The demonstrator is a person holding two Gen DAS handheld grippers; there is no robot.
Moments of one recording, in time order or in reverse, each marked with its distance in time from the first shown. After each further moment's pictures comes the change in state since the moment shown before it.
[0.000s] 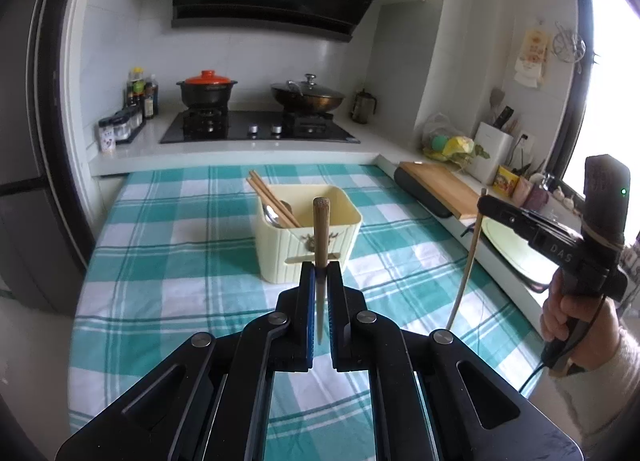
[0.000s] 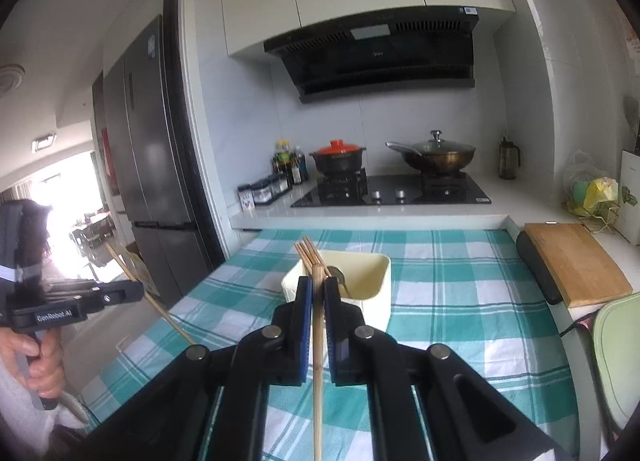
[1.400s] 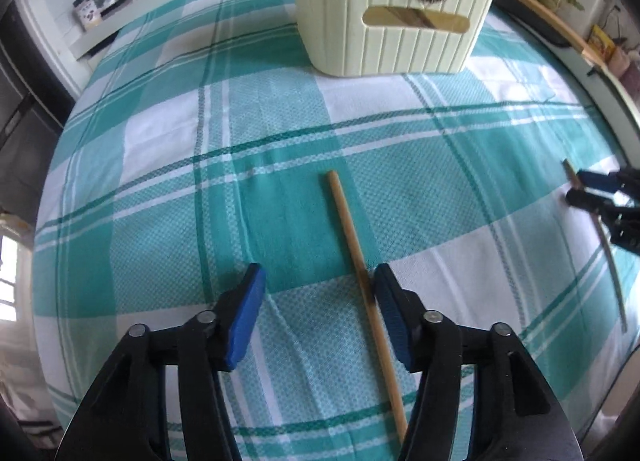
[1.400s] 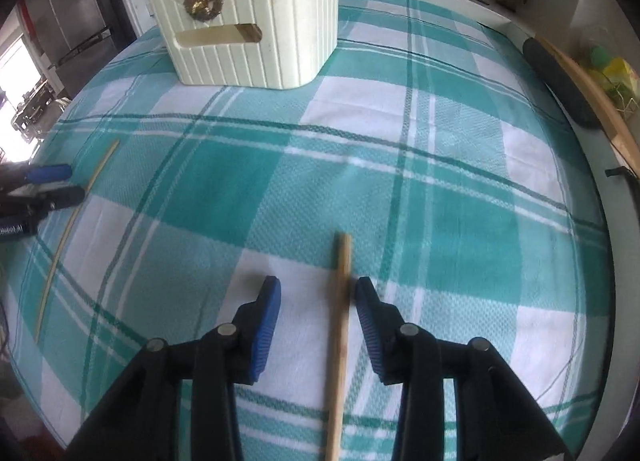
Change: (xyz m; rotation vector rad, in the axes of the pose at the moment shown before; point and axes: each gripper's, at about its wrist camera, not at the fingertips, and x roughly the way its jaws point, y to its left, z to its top) left arm 0.201 0.044 -0.123 0.067 0.566 0.226; right arm 0.153 -0.066 -0.160 -0.026 0.680 -0.185
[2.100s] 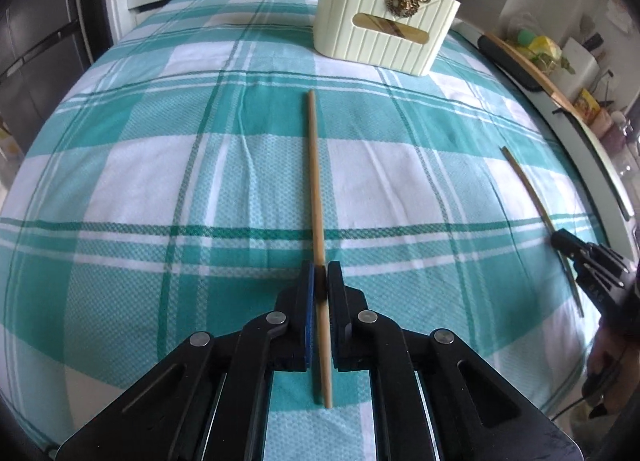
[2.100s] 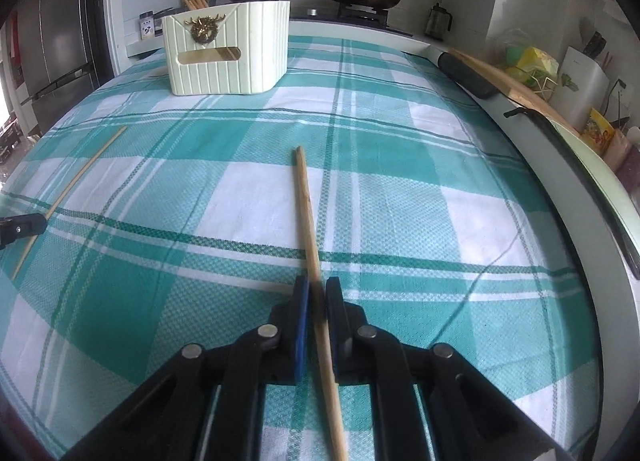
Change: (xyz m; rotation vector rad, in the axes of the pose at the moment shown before) left arm -0.058 -0.024 -0.110 -0.246 -0.130 -0.110; right arm -0.059 0.003 -0.123 0.098 -0.208 -0.130
